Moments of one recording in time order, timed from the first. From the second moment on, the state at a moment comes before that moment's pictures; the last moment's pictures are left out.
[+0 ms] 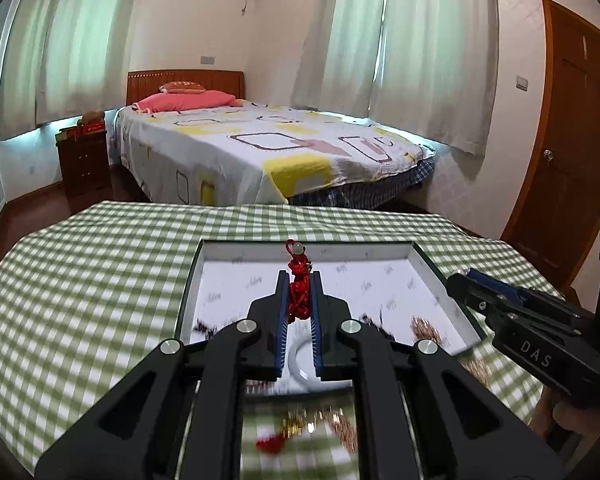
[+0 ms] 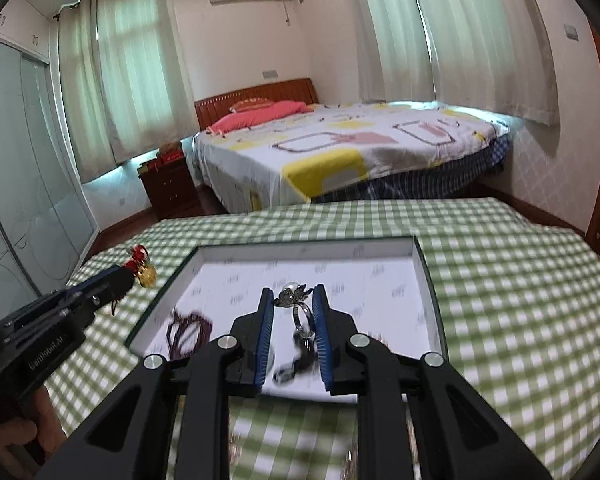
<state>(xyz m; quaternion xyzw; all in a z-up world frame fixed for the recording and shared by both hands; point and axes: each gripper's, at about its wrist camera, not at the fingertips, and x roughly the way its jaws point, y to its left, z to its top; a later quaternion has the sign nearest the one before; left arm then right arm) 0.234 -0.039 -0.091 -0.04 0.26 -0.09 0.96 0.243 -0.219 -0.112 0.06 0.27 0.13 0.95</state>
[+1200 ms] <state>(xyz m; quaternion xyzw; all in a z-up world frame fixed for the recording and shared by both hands) 0.344 -0.046 -0.187 -0.05 0.42 -0.08 0.90 0.334 -0.209 -0.188 0.05 0.39 0.11 0.91</state>
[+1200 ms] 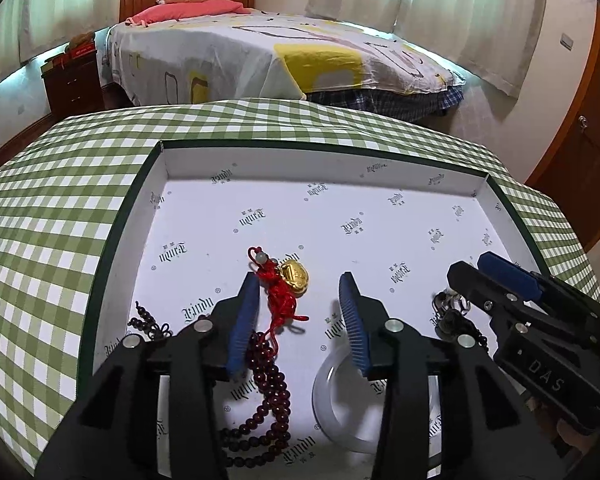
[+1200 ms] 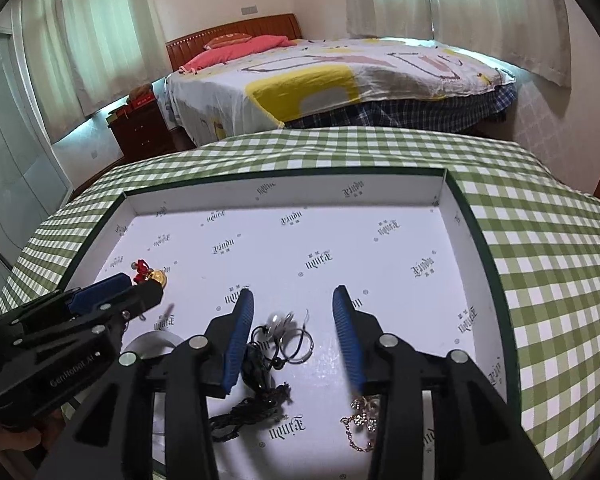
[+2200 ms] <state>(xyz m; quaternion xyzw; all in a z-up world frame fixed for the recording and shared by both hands) 0.206 -0.014 -0.123 -0.03 0.28 -0.04 0.96 0.210 -0.246 -0.138 0.06 0.30 0.08 0.95</state>
